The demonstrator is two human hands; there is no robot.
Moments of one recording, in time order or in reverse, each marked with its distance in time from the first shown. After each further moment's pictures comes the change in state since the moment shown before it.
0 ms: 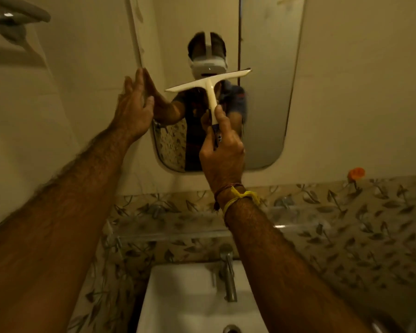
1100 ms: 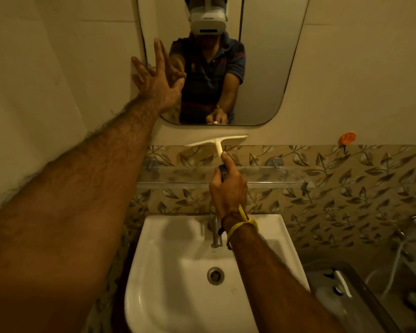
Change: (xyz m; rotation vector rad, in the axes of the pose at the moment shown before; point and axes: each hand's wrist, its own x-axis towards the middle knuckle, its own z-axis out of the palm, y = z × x) left_hand -0.056 0.016 0.053 -0.003 -0.198 -0.191; right_hand -0.140 0.074 -0.051 -0.164 -0.233 0.394
